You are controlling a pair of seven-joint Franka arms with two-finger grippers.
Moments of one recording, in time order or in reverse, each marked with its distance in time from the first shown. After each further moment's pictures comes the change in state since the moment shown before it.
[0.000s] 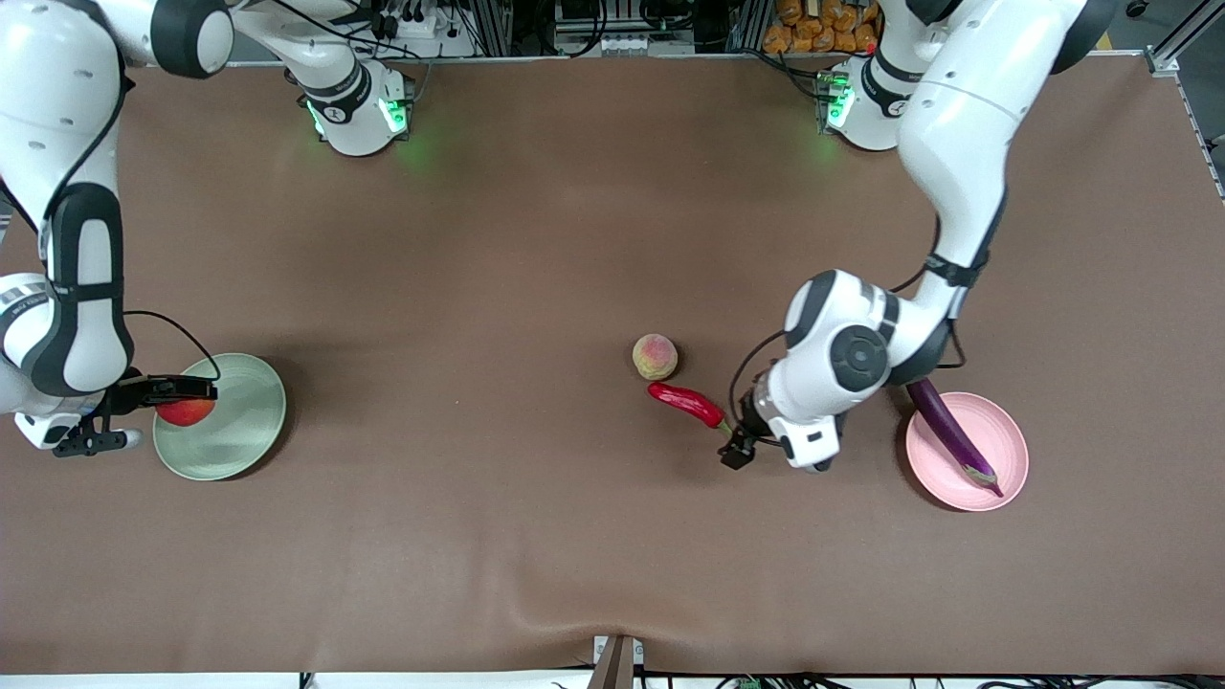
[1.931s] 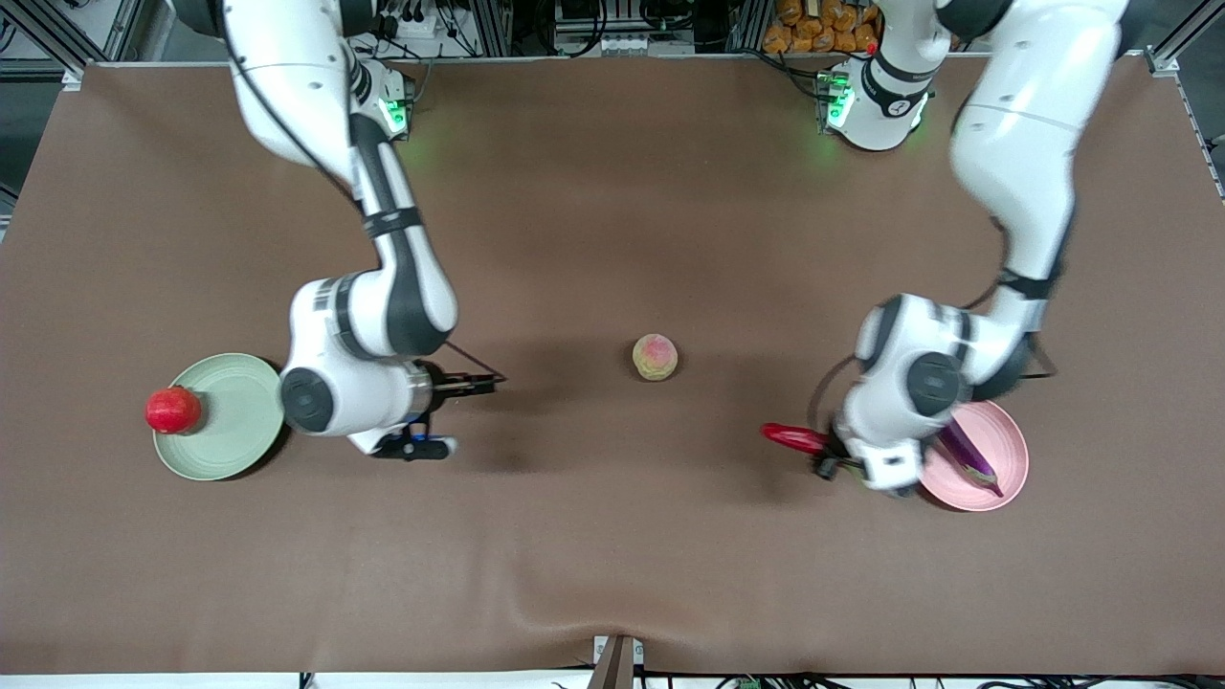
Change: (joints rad) left arm 0.198 -0.041 0.051 -0.023 0.173 -0.109 0.384; right arm 0.662 0.007 0.035 0.201 0.141 -0.190 0.892
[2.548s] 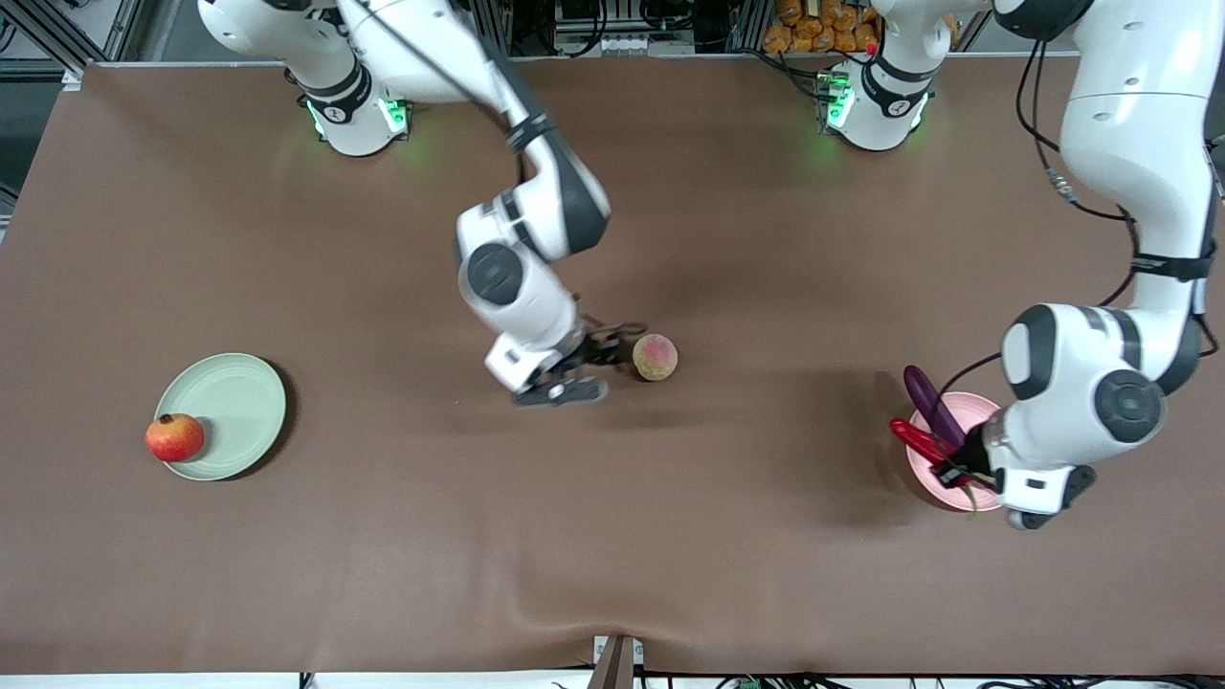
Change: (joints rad) left arm 0.203 -0.025 0.000 0.066 0.001 -0.078 0.608; right arm 0.336 0.008 0.007 -0.013 -0.061 0.472 0.147
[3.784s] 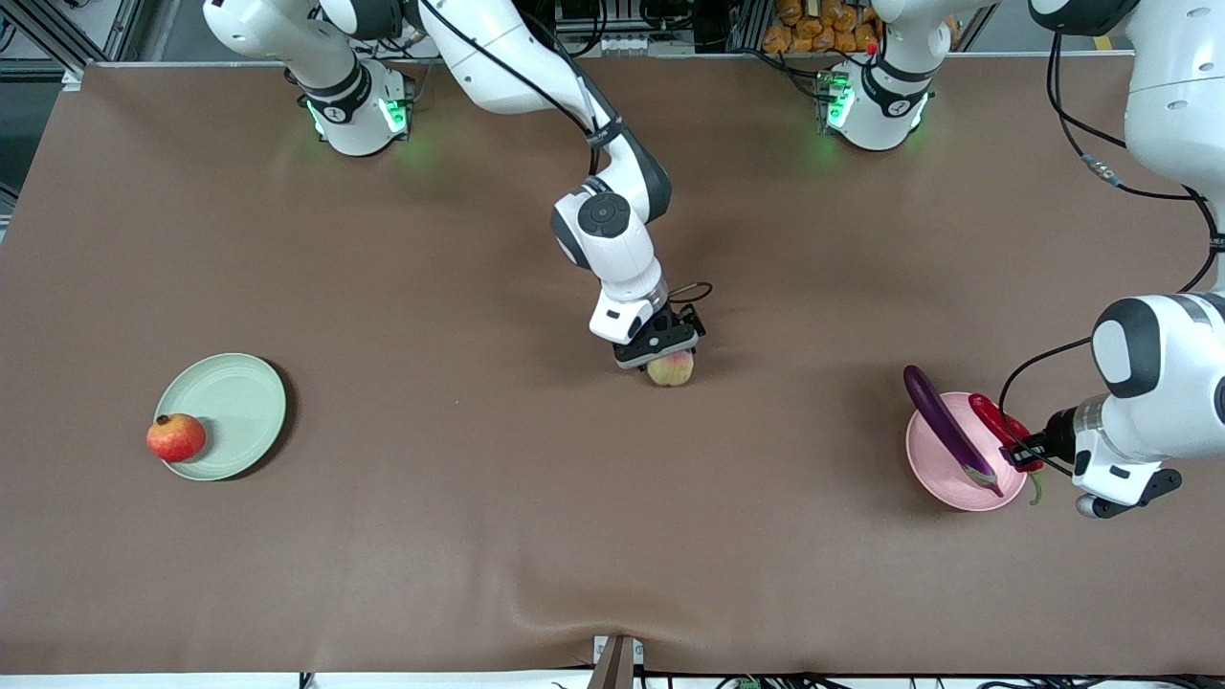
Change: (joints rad) left arm 0.125 -0.013 0.001 -0.004 0.000 -0.104 0.300; right arm 0.076 0.176 0.138 -0.008 -0.084 0.408 0.059
